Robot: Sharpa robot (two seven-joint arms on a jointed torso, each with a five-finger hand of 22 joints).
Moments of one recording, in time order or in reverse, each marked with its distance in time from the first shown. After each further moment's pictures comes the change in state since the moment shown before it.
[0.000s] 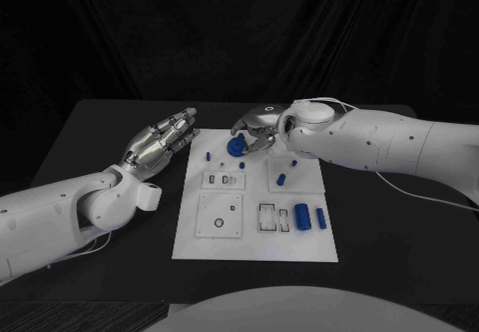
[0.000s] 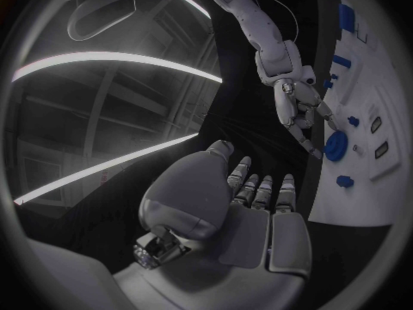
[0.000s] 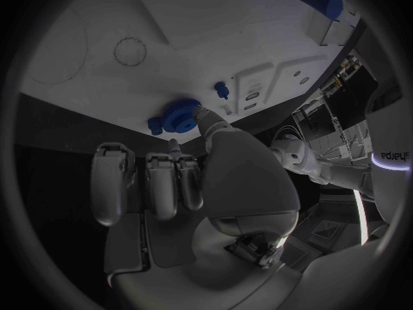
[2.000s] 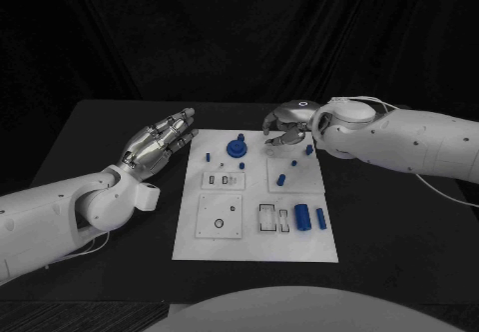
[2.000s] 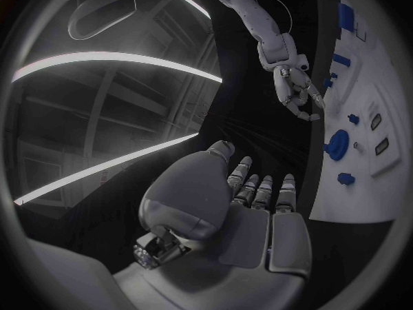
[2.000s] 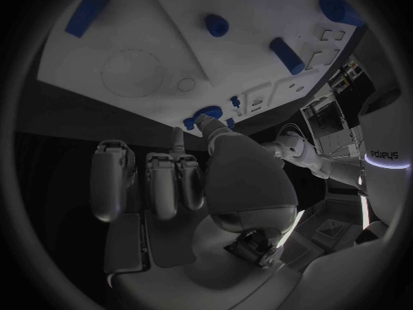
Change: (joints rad) left arm 0.000 -0.007 0.000 -0.001 0.000 0.005 0.000; left_hand 0.000 0.000 0.025 -0.006 0.000 0.000 0.007 0.004 0.001 -0.004 0.003 0.000 0.001 0.000 0.000 0.000 0.000 0.000 -0.003 0.004 0.000 0.000; right arm 0.015 -0.208 0.000 0.121 0.001 -0.060 0.001; right_hand -0.093 0.038 -0.018 0.046 0.045 0.070 0.007 0.337 0.374 0.000 -0.007 0.000 0.000 0.000 -0.003 0.000 0.000 0.000 -0.004 -0.007 -0.031 0.000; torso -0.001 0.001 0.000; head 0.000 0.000
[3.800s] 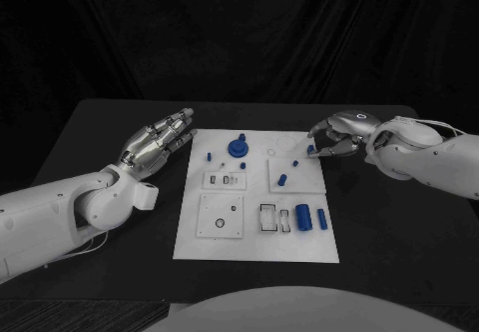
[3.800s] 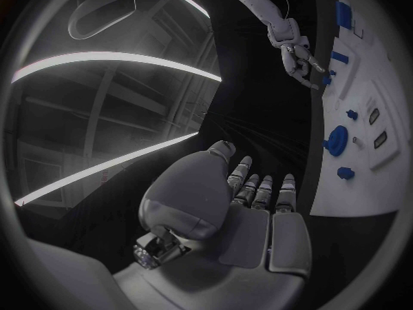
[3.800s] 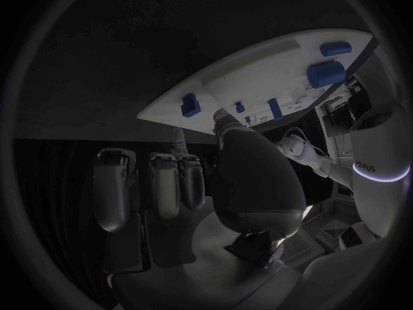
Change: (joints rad) left arm -0.001 -0.007 0.000 -0.008 0.000 0.006 0.000; left_hand 0.000 0.000 0.012 -0.007 0.000 0.004 0.003 0.000 0.001 0.004 0.003 0.004 0.001 0.000 0.000 0.000 0.000 0.000 0.000 0.000 0.000 -0.001; right arm -0.083 -0.266 -0.001 0.063 0.000 -0.179 0.079; right_hand -0.018 -0.130 -0.071 0.139 -0.208 0.115 -0.029 -0.242 -0.331 -0.001 -0.029 0.000 0.001 -0.001 -0.033 0.000 0.000 0.000 0.002 -0.031 0.116 -0.001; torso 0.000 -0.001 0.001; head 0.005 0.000
